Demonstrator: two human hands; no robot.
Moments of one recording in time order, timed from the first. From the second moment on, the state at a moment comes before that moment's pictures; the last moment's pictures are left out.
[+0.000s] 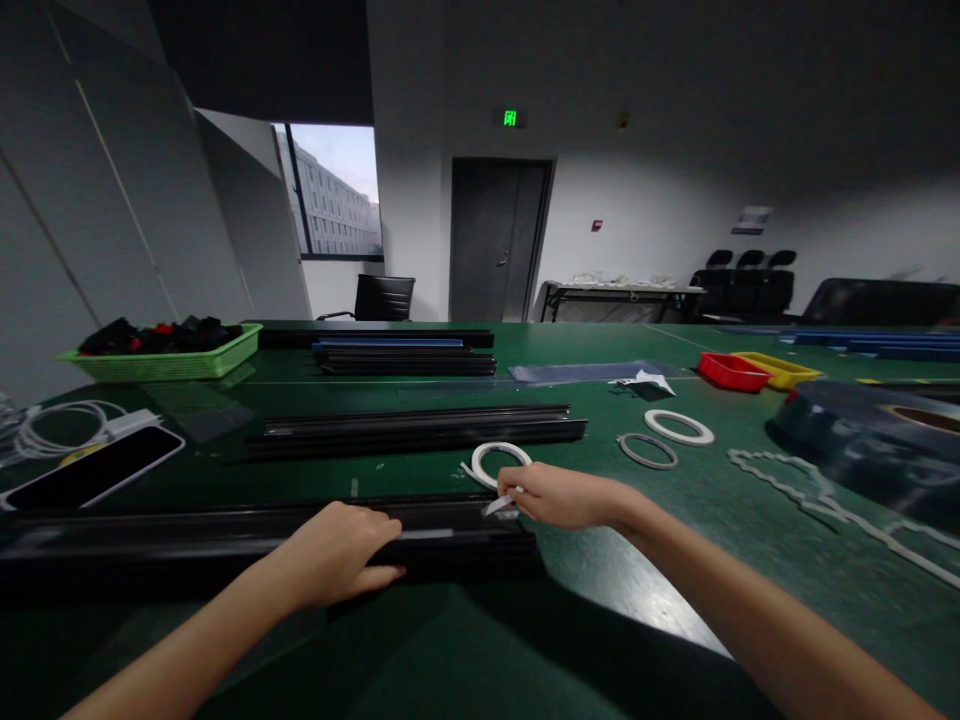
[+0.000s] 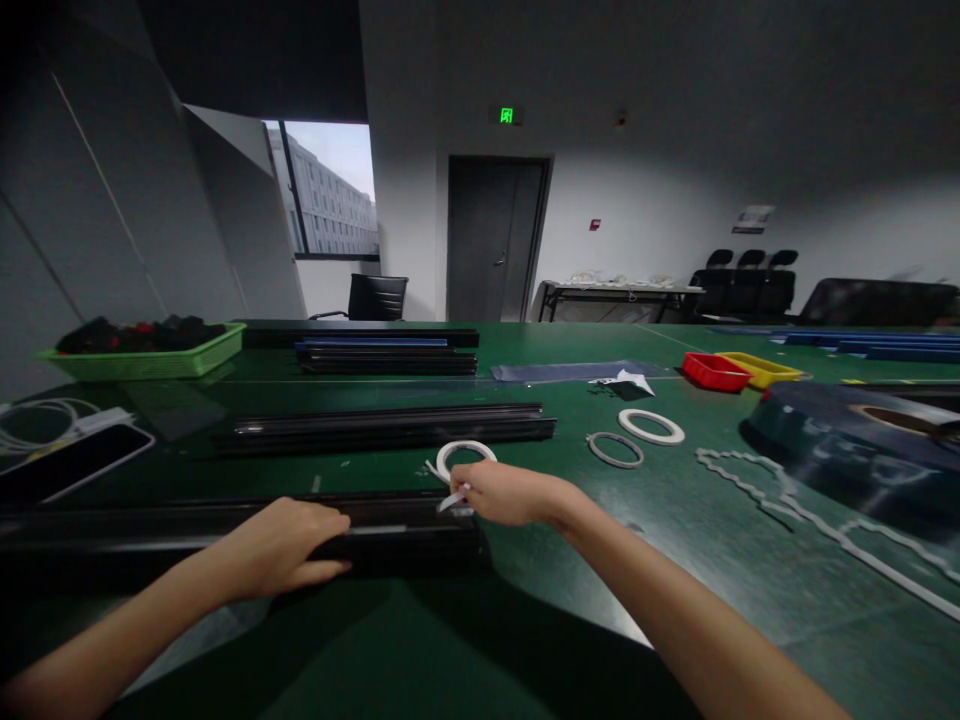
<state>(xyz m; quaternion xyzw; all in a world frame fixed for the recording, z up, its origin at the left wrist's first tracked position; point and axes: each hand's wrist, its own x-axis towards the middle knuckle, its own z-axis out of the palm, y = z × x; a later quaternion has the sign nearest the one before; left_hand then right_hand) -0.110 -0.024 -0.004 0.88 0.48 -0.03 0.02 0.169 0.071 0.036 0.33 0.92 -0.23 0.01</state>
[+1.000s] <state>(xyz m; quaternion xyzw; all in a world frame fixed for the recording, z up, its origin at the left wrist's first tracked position) -0.109 -0.023 -0.006 0.88 0.48 -0.02 0.01 0.169 0.072 0.036 0.31 0.92 -0.23 0.01</state>
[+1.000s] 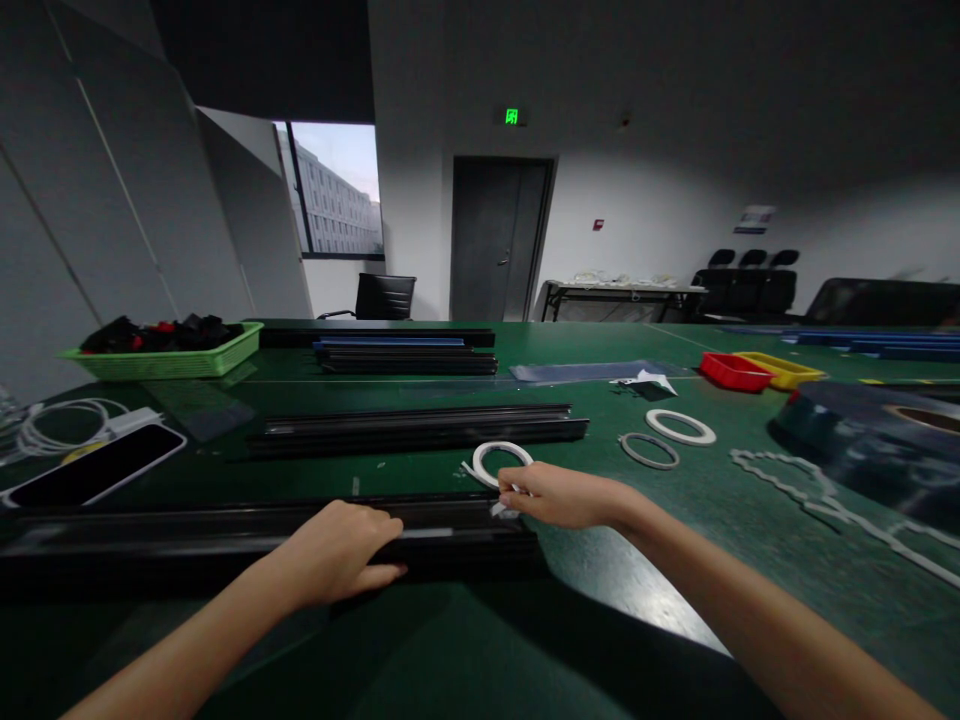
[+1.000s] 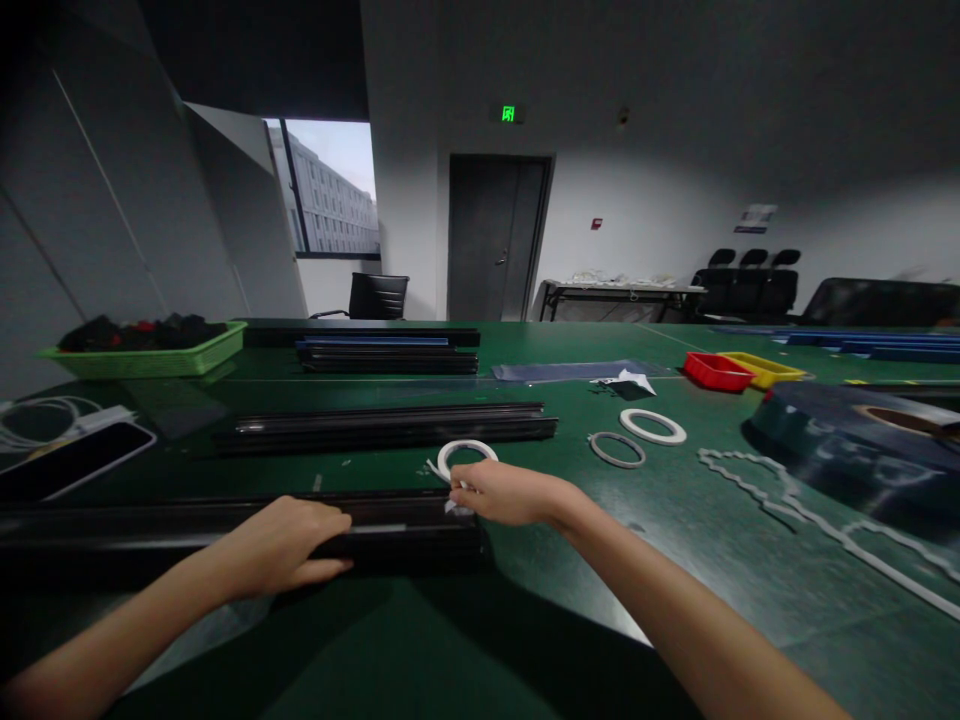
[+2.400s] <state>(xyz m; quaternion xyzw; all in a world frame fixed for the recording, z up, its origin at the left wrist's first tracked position) -0.108 -0.022 -0.003 0.87 0.48 -0.03 0.02 0.169 0.072 0.037 0.31 0.92 -0.24 0.01</state>
